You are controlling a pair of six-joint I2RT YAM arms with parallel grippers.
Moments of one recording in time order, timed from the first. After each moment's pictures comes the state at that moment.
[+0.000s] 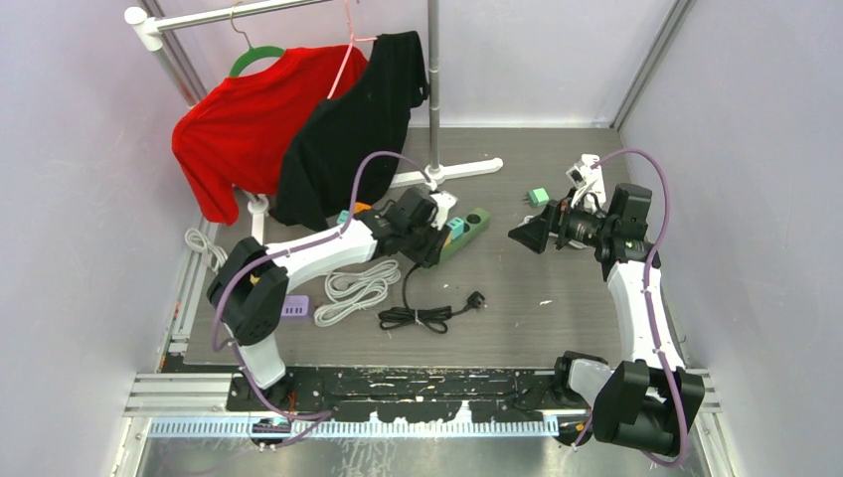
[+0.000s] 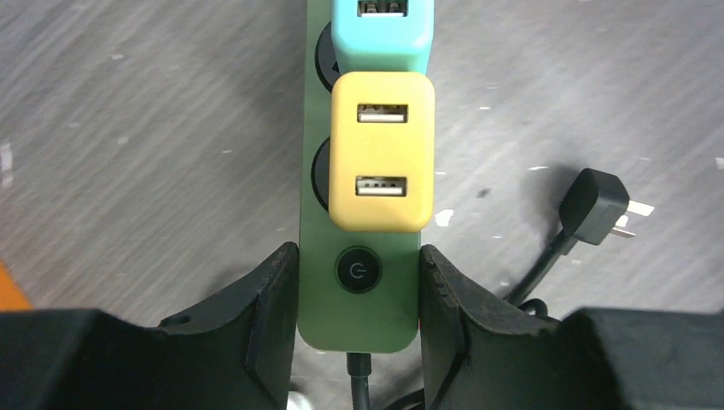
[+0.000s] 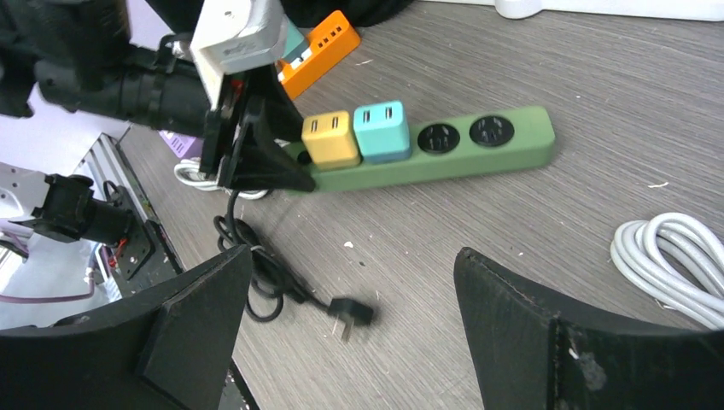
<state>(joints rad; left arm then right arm) -0.79 1.76 1.27 -0.39 0.02 -0.13 -0.22 1.07 0.82 -0.32 -1.08 -0.04</state>
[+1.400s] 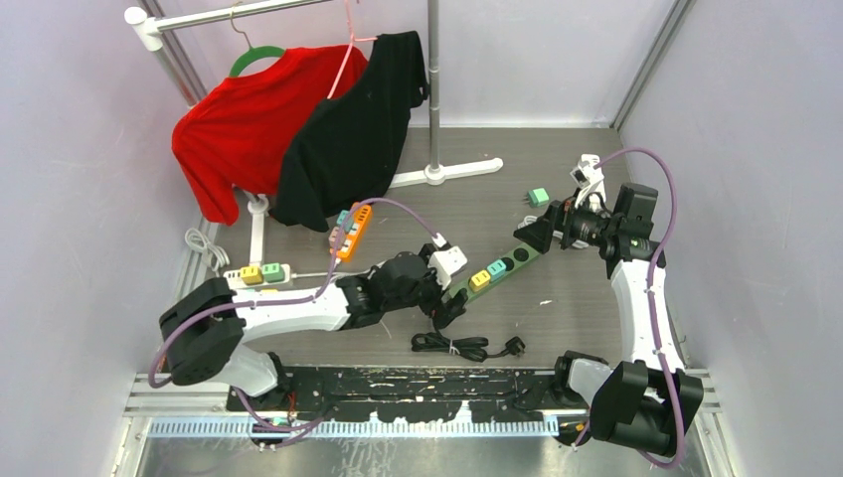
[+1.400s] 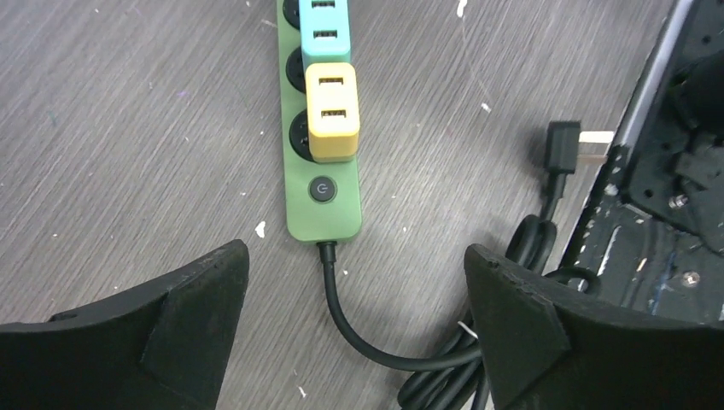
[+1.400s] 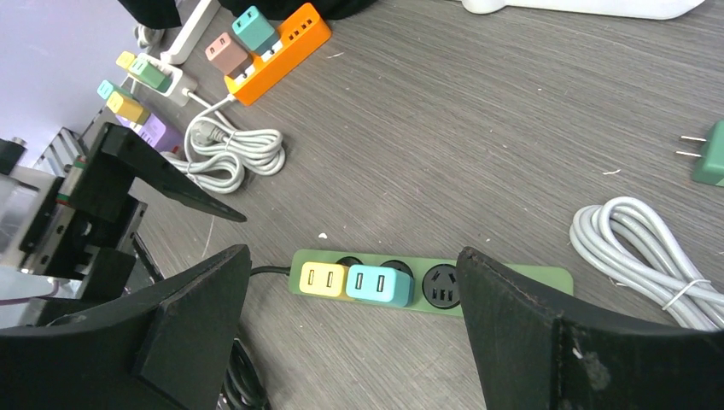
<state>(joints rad) -1.10 1.48 0.82 0.16 0.01 -0.07 -0.26 1.07 0.85 -0.41 -1.04 -0.13</state>
